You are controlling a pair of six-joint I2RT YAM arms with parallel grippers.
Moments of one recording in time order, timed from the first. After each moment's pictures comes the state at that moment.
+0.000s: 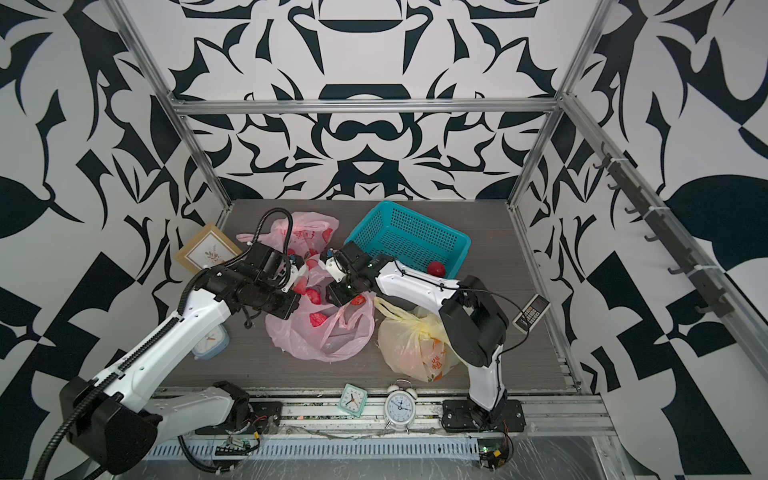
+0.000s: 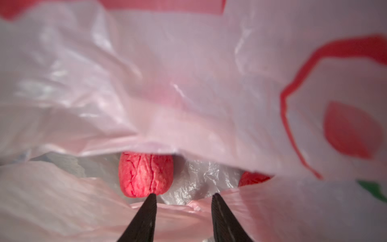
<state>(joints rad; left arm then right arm) -0.46 1.19 1.07 -1.05 0.15 -0.01 0.84 1.91 1.45 -0.50 -0.31 0.18</state>
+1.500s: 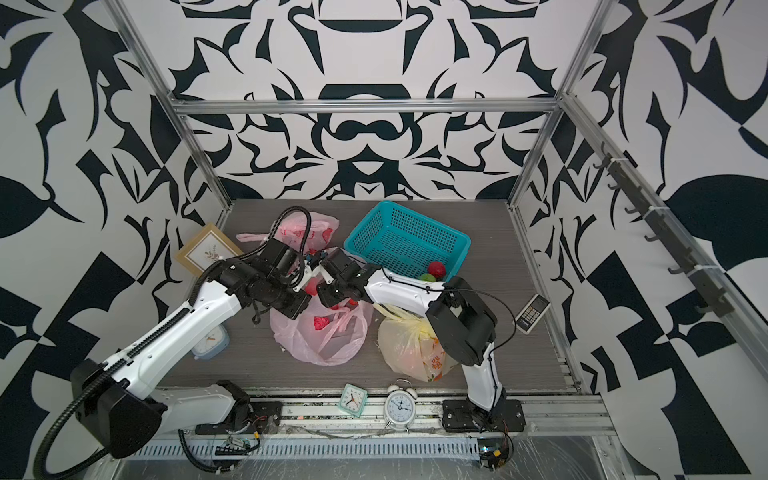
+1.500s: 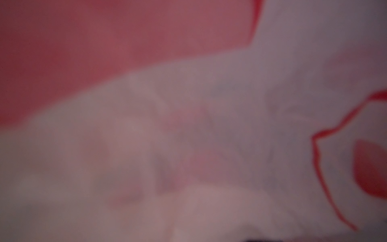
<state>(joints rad) -0.57 1.27 1.15 -1.09 0.13 0.03 0.91 1.97 1.45 -0.36 -0.12 0.30</state>
